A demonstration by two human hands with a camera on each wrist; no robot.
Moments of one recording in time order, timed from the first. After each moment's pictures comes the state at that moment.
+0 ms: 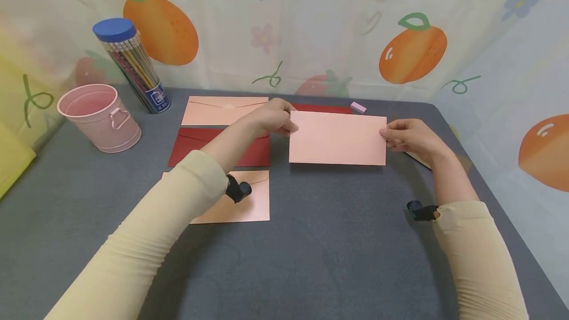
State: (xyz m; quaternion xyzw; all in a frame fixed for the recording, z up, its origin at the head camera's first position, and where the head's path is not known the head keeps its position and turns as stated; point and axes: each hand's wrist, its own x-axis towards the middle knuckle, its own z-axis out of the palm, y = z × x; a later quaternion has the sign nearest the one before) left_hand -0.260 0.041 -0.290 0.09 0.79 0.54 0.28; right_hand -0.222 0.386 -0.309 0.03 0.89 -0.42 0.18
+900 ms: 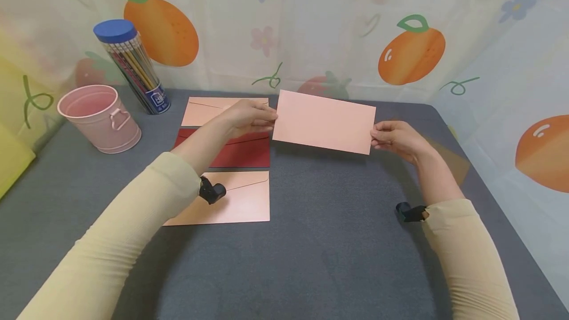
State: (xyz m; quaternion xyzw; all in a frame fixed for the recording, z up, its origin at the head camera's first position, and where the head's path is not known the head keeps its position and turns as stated) left_hand -0.269 -0.011 -0.308 0.01 0.70 0.66 0.27; right_hand -0.225 0.371 -0.321 -0.02 0.79 -0.58 0.21
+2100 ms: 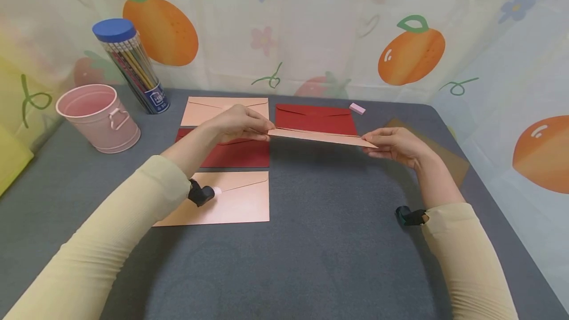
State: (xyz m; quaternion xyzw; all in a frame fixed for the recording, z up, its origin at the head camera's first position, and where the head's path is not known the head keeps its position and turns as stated) left_hand -0.263 -0.033 -0.318 0.07 0.70 0.64 0.30; right_hand -0.221 0.372 -0.323 -0.03 0.70 -0.65 0.28
